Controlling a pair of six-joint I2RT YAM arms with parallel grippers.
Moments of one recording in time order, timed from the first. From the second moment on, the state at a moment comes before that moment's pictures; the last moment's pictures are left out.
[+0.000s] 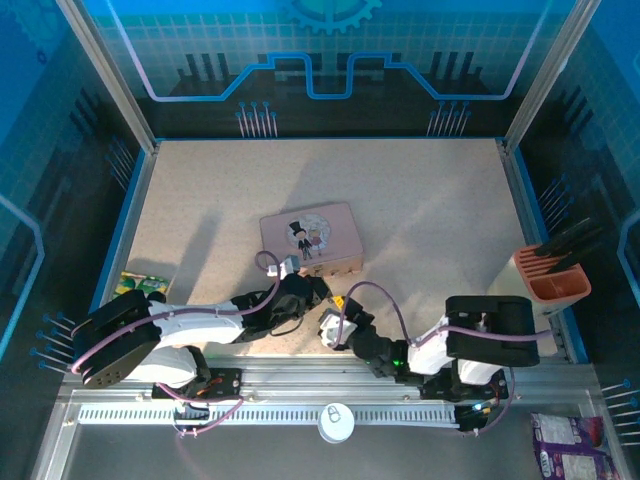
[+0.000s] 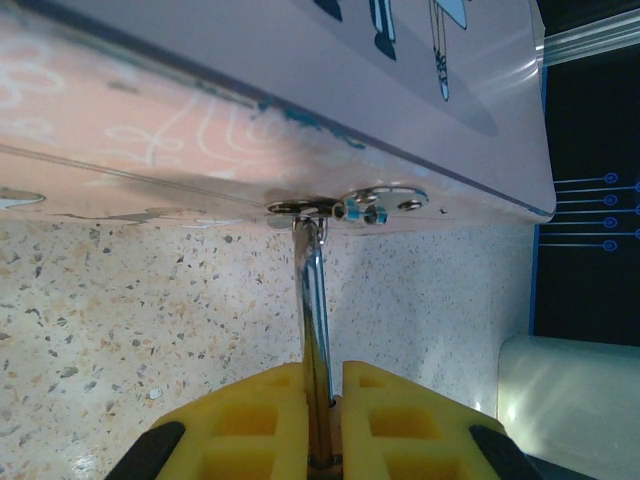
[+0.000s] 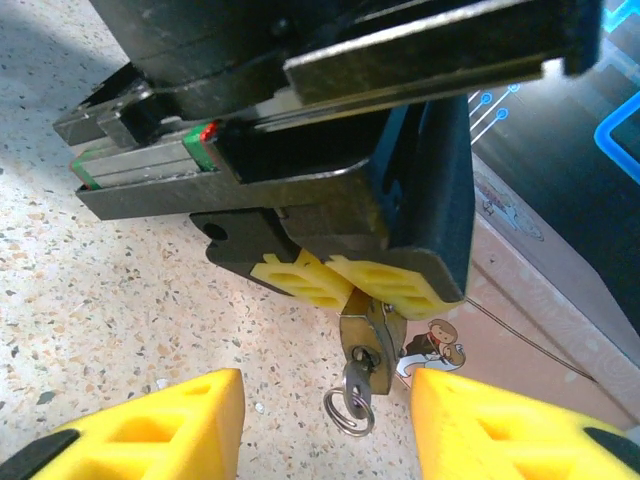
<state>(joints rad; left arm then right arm) -0.98 1.34 0.46 0.29 -0.26 -1.40 1.42 1.66 0.23 1.12 0.80 -0.41</state>
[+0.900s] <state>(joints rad) -0.98 1.32 0.46 0.28 -0.26 -1.40 1.42 1.68 0.25 1.15 0.86 -0.41</state>
